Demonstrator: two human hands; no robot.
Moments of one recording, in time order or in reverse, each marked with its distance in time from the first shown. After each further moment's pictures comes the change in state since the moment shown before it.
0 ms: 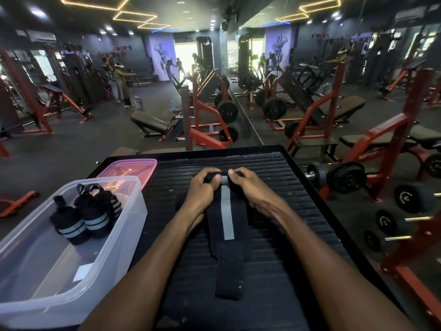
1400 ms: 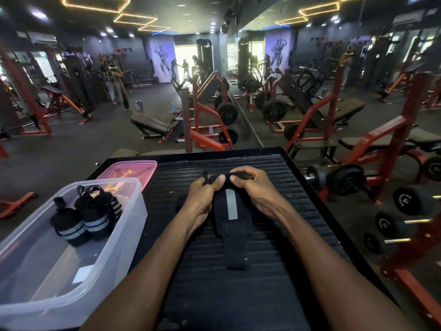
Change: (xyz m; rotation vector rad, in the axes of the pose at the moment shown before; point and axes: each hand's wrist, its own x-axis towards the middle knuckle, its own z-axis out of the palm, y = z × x) left_hand 0.000 0.000 0.002 -0.339 -0.047 -0.202; right_hand 0.002 0.001 -0.008 0.124 0.119 -0.045
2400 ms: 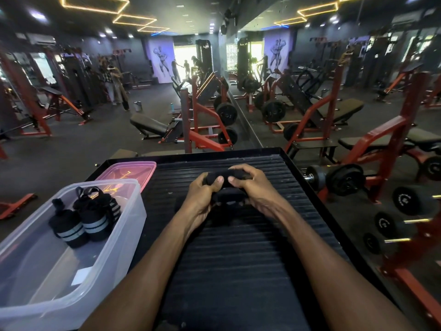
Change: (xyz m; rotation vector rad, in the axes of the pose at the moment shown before) left_hand -0.002 0.003 0.001 -0.023 -0.034 0.021; right_hand -0.004 -0.005 0.000 0.095 -0.057 0.054
